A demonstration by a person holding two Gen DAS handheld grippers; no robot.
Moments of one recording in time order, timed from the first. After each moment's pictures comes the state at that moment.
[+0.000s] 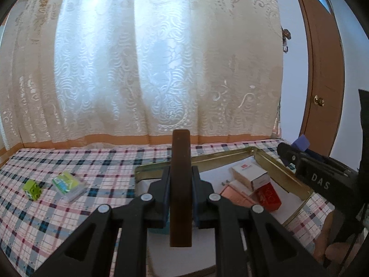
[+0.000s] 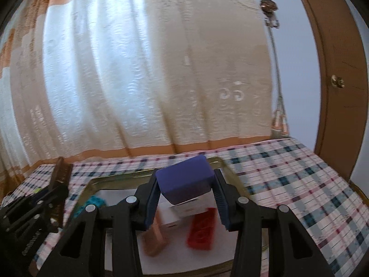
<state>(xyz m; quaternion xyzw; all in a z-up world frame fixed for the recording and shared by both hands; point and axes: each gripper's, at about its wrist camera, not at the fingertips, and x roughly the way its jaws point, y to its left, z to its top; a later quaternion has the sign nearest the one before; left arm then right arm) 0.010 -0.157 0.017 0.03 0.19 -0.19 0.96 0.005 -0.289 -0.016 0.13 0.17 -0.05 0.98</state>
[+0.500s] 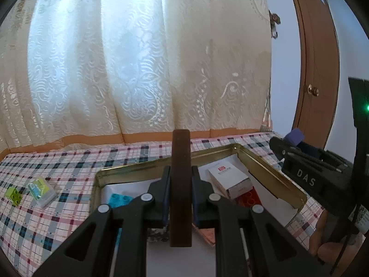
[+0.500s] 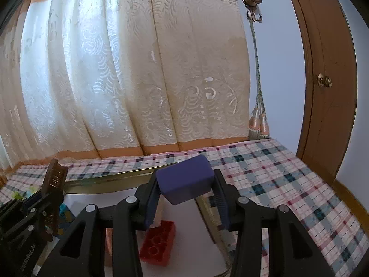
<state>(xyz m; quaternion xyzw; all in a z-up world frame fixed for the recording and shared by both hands) 0.026 -0.218 0.008 0.05 0.22 -0.21 0.95 0.026 -0.326 -0.021 0.11 0.18 -0.10 0.97</state>
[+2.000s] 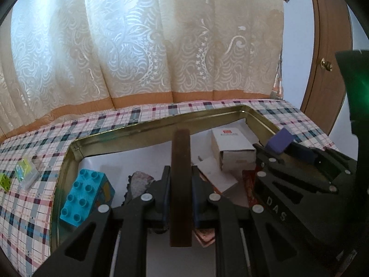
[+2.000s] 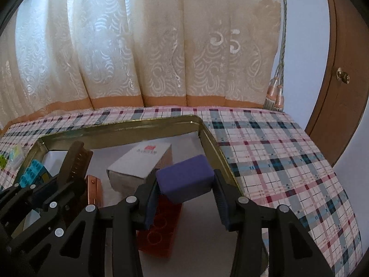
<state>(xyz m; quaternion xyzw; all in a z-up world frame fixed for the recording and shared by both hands) 0.056 -0.246 -0.031 0.08 0.32 -0.19 0.93 0.072 -0.302 -0.059 0.07 0.32 -0.08 0.94</state>
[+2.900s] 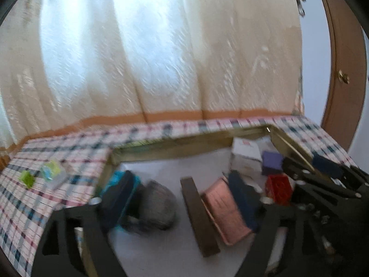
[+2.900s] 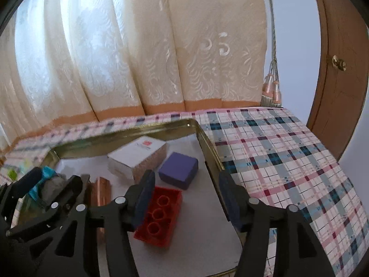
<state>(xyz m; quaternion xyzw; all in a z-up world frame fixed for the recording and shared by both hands) 0.040 -0.217 -0.018 0.07 0.24 -0.11 0.96 0.051 -0.316 -0.053 0.12 0.28 -0.07 0.95</state>
